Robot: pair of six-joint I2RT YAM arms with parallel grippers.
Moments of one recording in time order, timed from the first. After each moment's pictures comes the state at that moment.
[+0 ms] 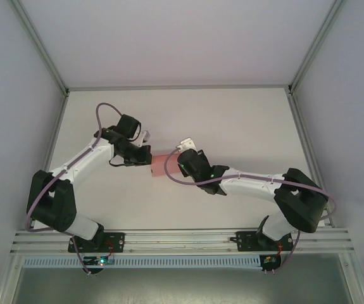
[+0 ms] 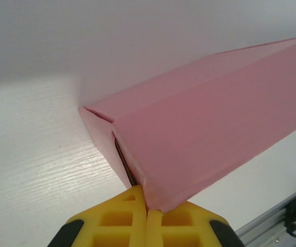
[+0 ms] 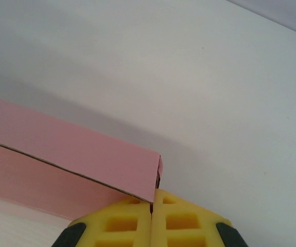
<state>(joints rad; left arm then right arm) -0.35 1.49 1.08 -0.81 0.45 -0.37 0.95 1.52 0.80 -0.01 0.51 0.22</state>
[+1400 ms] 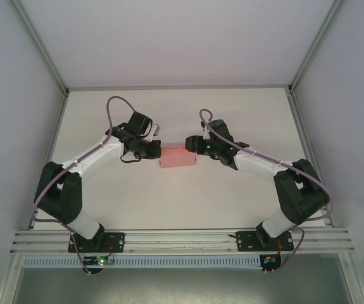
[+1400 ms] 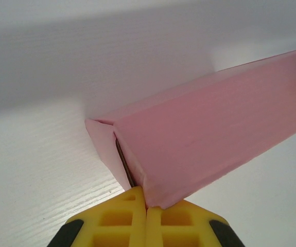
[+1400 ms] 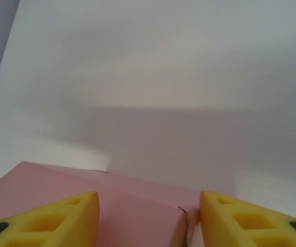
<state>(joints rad) -0.42 1.59 1.15 -0.65 0.37 -0.37 0.52 1.58 0.88 0.01 -0.23 0.64</state>
